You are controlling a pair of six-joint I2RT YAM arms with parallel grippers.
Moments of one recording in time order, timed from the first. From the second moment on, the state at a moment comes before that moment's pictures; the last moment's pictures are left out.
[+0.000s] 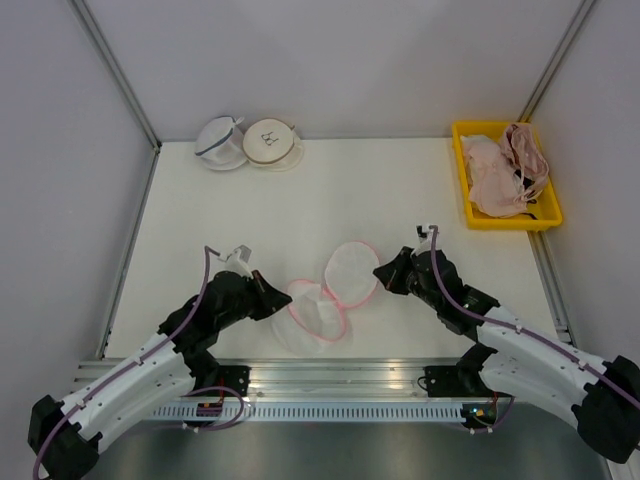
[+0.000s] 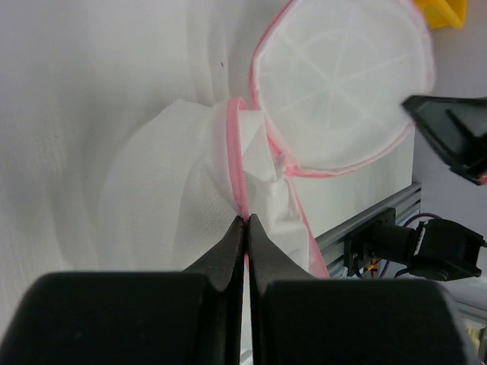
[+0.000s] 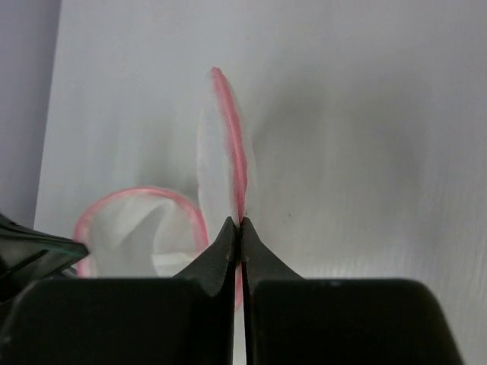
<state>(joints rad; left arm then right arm) -0.72 0.59 0.34 -0.29 0.01 -0.98 0.71 0.90 0.39 0.01 0.11 0.86</state>
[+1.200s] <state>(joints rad) -0.72 0.43 0.34 -0.17 -0.01 -1.14 1.27 1.30 1.00 -0.40 0.41 0.35</state>
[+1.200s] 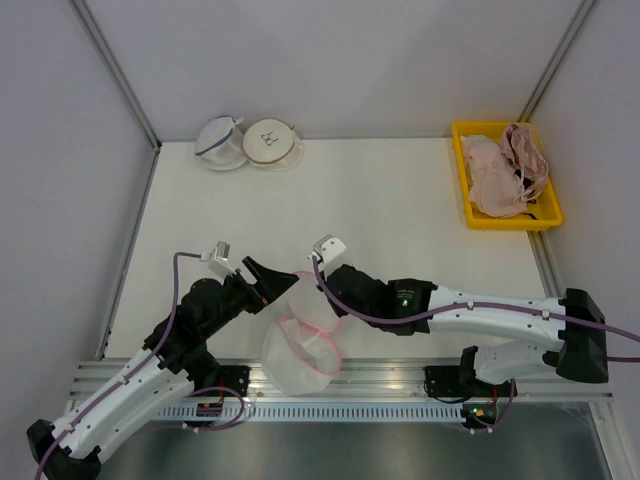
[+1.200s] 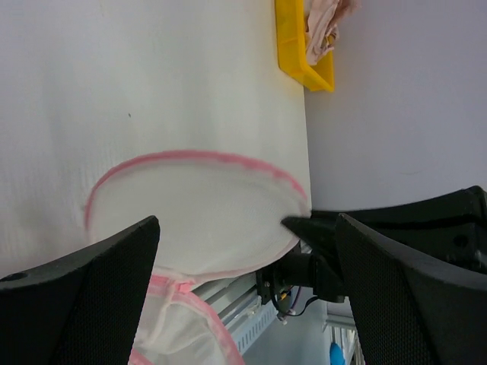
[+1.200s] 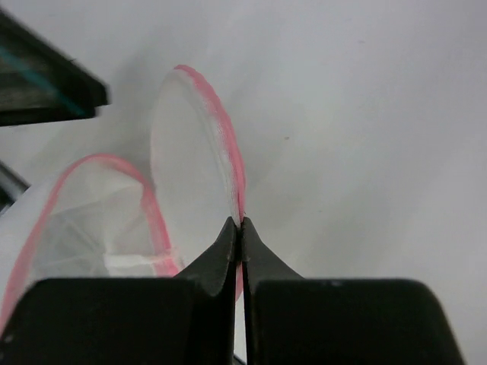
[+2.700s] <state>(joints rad) -0.72 0.16 0.56 -0.77 -0.26 -1.16 1.65 1.46 1.03 -0.36 0.59 0.22</state>
